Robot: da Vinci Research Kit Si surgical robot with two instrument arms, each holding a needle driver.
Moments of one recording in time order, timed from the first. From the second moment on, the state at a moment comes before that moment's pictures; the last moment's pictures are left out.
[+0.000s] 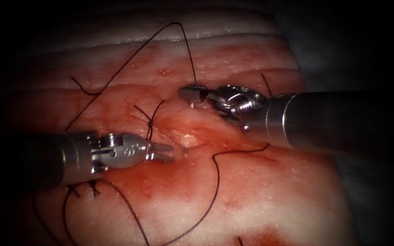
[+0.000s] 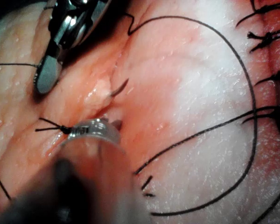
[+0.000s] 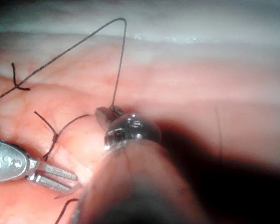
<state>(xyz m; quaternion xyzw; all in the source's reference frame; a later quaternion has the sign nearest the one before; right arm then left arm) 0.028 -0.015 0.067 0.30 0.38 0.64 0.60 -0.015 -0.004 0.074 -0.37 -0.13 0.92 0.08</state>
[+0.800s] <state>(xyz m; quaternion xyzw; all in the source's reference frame) 0.024 -0.011 0.067 0.25 0.49 0.57 0.61 -0.016 -0.004 0.072 -0.47 -0.09 0.88 -0.04</state>
